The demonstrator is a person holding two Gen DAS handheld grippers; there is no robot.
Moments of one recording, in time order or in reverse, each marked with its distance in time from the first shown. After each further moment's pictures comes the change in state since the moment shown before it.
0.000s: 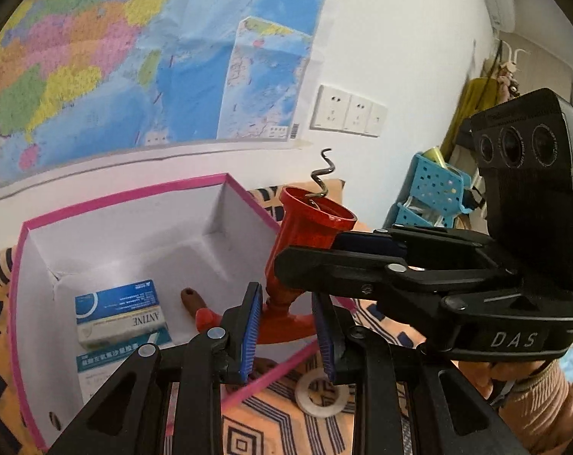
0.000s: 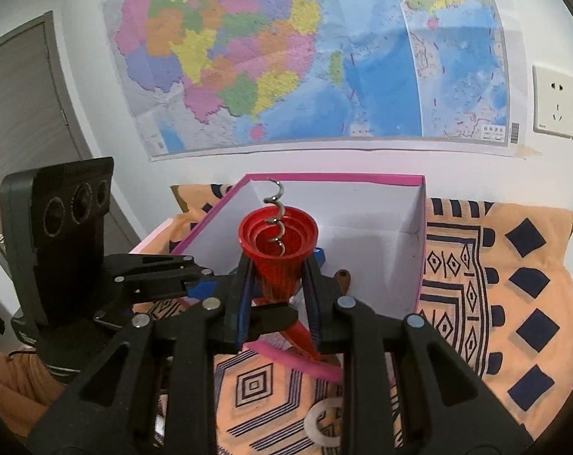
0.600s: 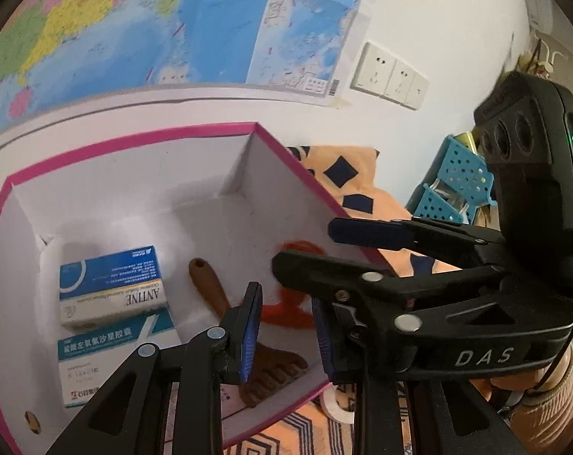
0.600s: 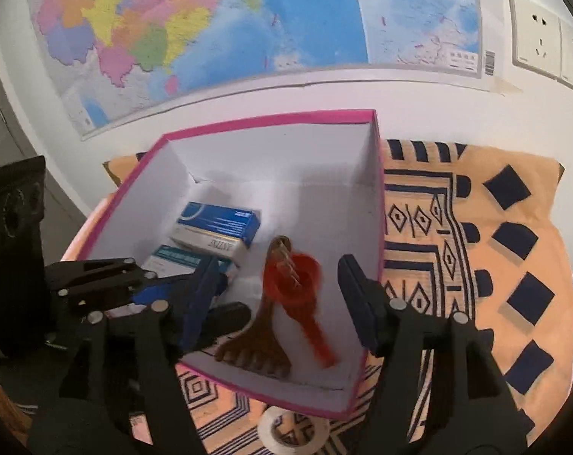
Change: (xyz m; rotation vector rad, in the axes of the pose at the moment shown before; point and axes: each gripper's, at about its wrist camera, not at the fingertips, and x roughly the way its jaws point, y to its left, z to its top) left arm 0.049 0.023 -0.011 -0.087 0.124 0.047; right arm 0.055 -0.045 -0.010 0.107 0.169 -0.173
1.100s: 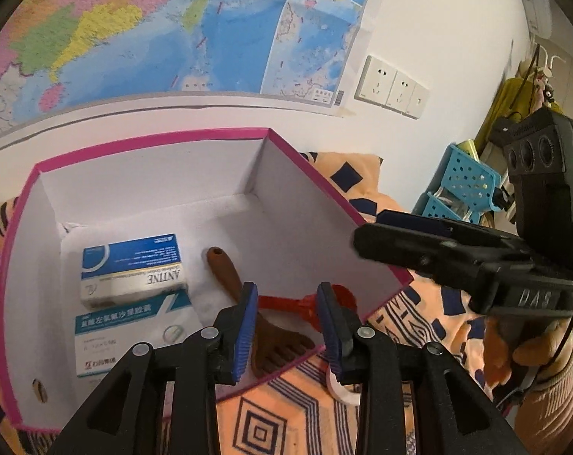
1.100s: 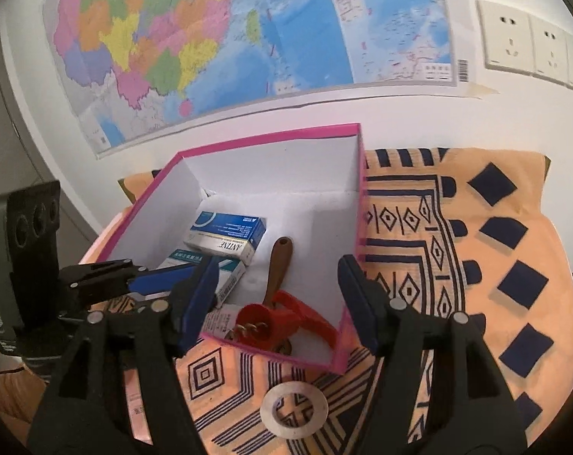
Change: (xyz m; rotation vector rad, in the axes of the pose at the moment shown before) left arm -0.026 0.001 -0.019 -0.002 -0.062 0.031; right arm -0.039 -0.009 -0.021 0.026 -0.097 0.046
